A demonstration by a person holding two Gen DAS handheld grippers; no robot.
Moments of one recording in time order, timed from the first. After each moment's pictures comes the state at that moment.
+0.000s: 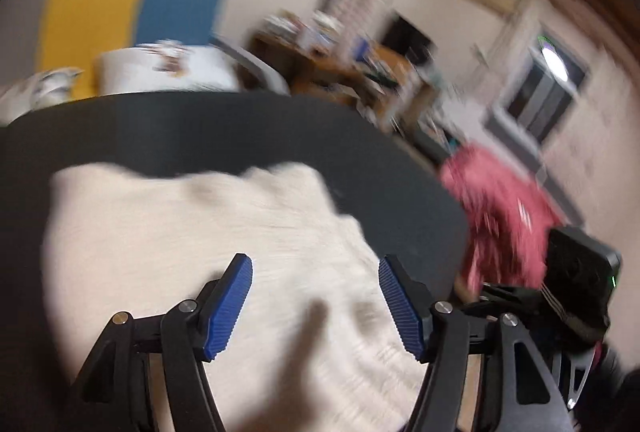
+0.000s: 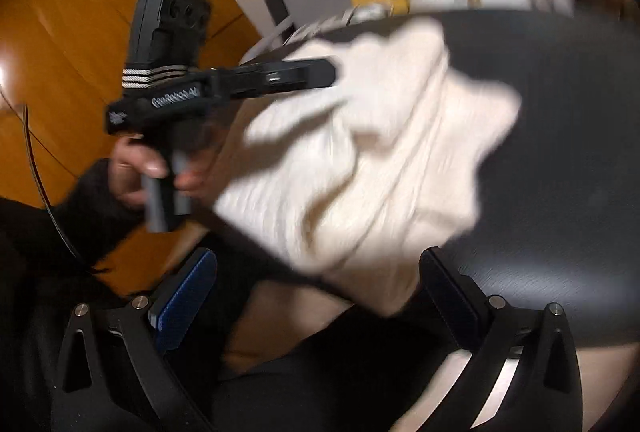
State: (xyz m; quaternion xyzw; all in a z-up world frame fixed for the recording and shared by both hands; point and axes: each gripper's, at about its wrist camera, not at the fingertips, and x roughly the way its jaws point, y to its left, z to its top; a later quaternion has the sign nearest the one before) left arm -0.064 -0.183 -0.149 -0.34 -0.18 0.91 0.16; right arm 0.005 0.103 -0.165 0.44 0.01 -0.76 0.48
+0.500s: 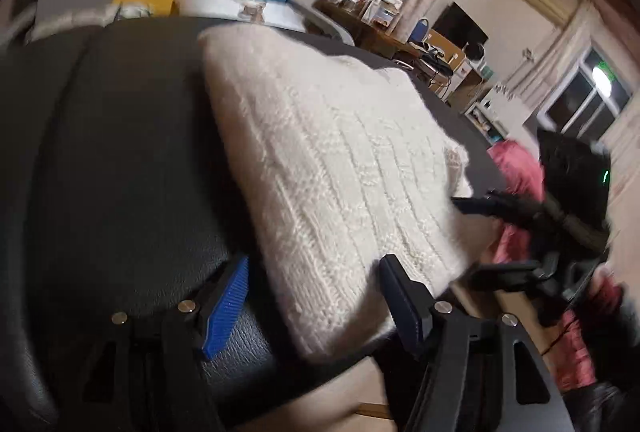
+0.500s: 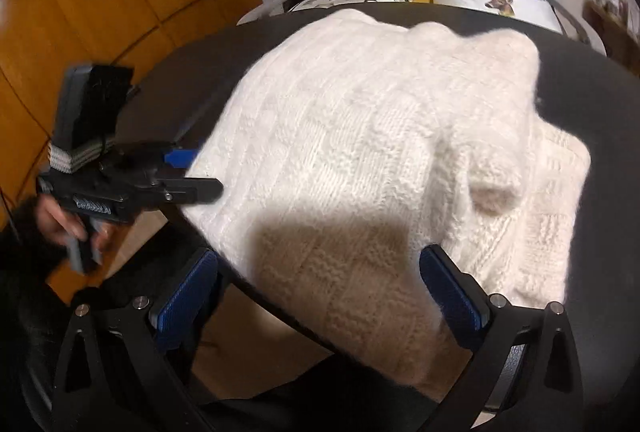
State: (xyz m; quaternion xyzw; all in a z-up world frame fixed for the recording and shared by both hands) left arm 0.025 -0.235 -0.212 -0.43 -0.20 0.88 0.11; right arm 0.016 0.010 -0.190 0.45 0.09 -0.75 0.47
